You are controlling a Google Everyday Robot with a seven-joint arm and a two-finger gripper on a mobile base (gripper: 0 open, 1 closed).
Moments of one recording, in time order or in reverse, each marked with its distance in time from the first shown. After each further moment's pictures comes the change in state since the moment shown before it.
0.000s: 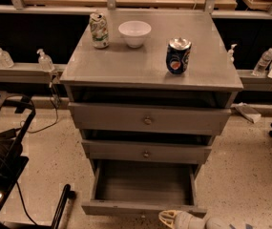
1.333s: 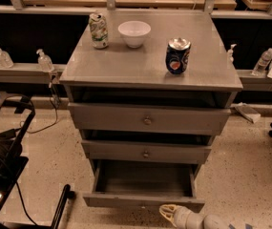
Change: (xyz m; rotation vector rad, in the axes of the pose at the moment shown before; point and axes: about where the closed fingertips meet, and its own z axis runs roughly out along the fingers) arm 0.020 -0.029 0.018 0.090 0.027 0.040
